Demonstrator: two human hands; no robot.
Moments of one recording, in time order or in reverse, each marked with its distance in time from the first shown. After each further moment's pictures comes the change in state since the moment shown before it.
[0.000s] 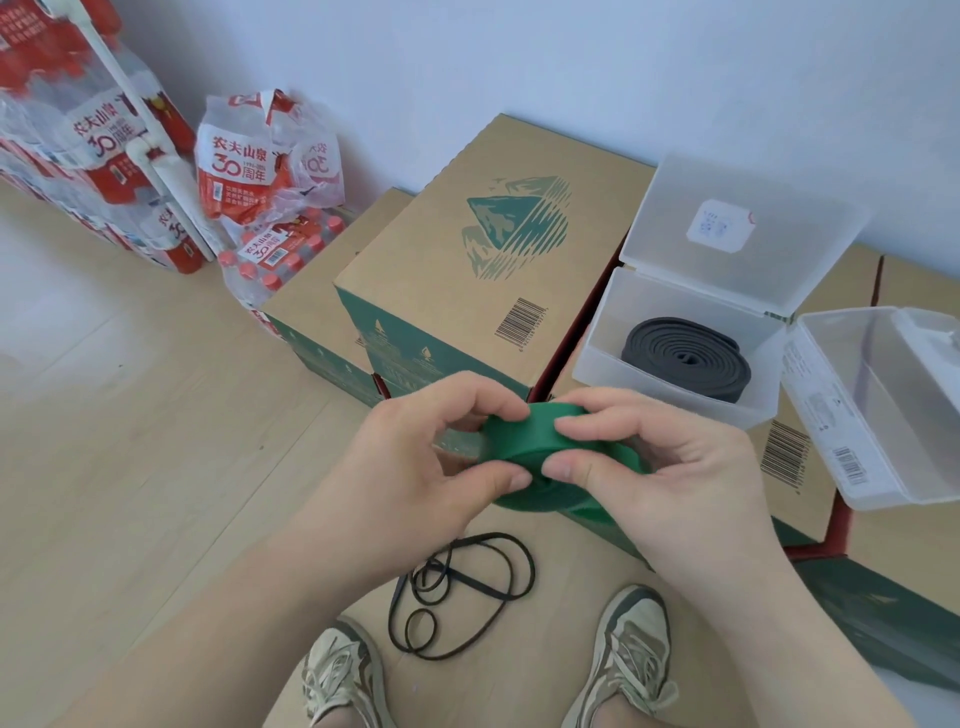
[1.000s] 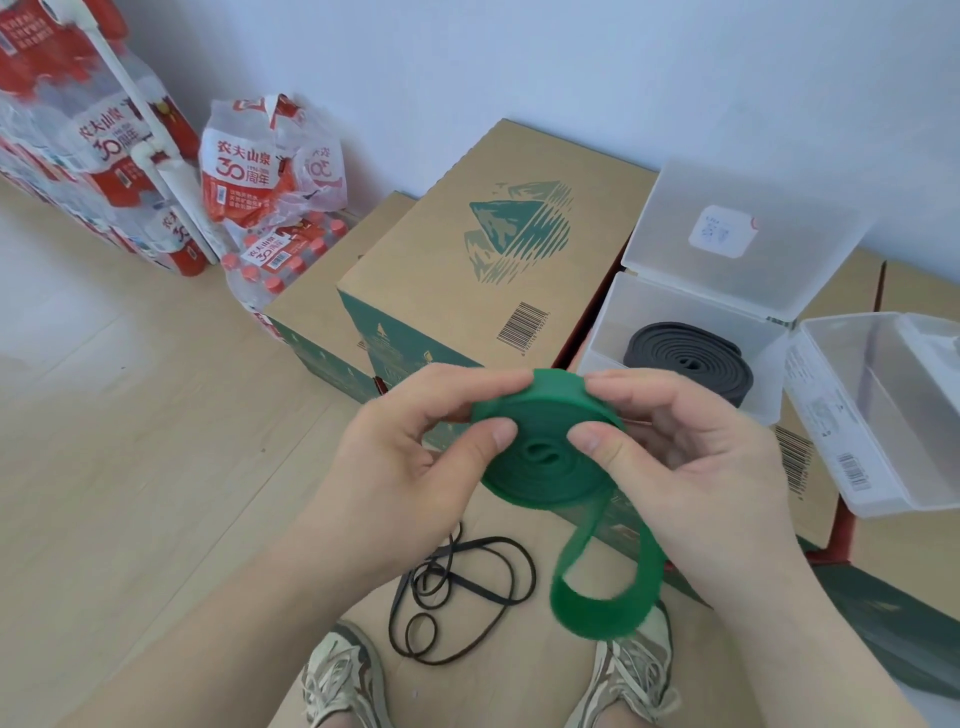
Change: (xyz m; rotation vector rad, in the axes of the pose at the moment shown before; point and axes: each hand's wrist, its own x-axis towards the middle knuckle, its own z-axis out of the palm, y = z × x) left_hand 0.002 -0.006 0.004 -0.197 0.111 0.062; right_hand 0.005 -0.008 -0.005 0.069 0.057 -0.014
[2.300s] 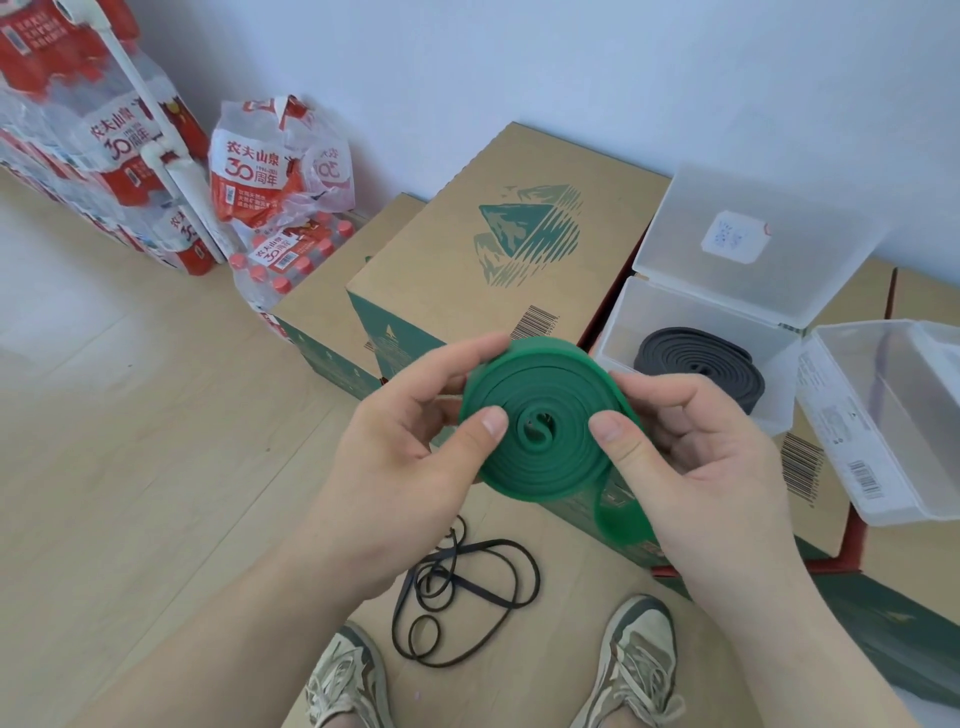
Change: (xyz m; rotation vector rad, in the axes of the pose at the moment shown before) left_hand 0.001 0.010 -0.003 -0.172 0.041 -0.133; right_hand -0.002 -0.005 0.009 0.069 0.044 0.074
